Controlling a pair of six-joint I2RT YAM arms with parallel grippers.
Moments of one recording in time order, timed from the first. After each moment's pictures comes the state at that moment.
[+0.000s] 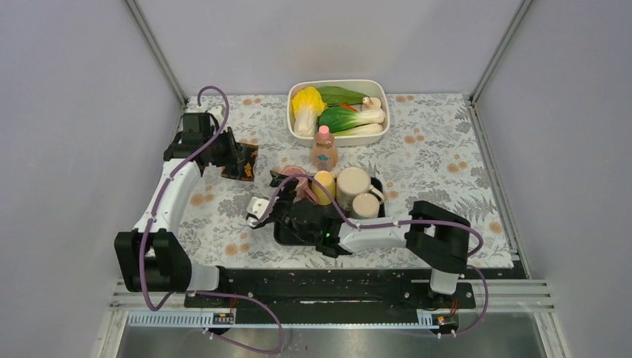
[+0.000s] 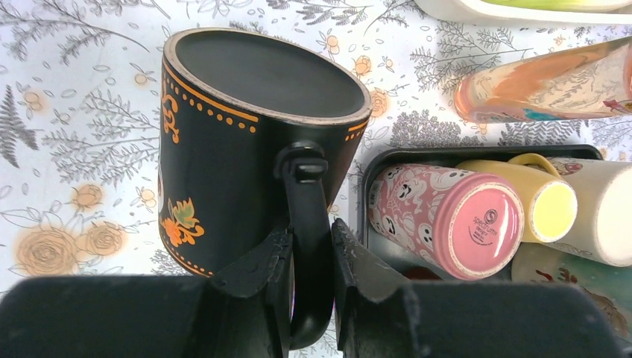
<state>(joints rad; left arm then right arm) -0.01 1.35 1.17 -0.61 0.24 -0.19 1.27 1.79 1.03 0.78 0.40 -0.68</state>
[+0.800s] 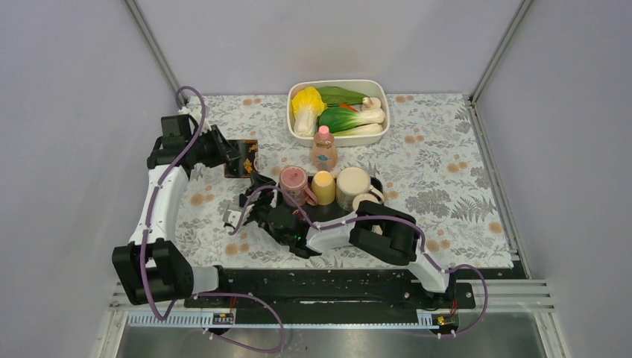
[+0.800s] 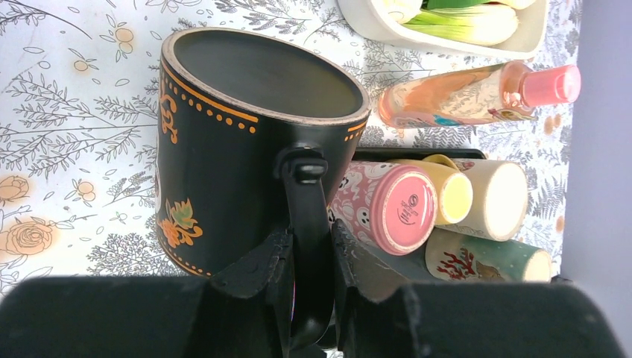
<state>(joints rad) 0.13 1.30 1.15 -0.60 0.49 -0.31 1.28 2.20 1.28 1.03 0.43 -0.93</state>
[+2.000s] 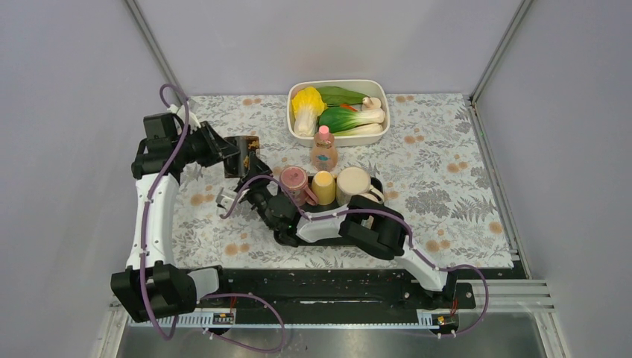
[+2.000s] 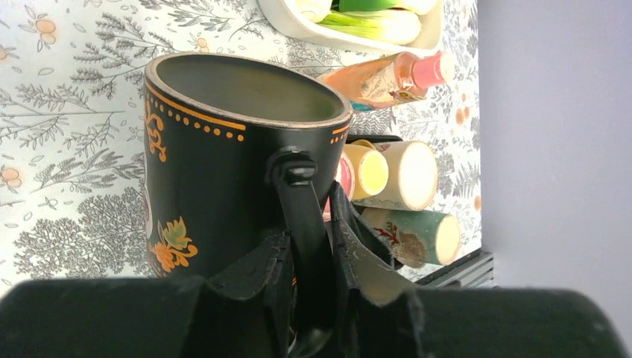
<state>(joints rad) 0.18 1.19 1.22 -0.71 0.68 -0.37 1.21 2.32 1.48 1.22 0.54 -1.25</state>
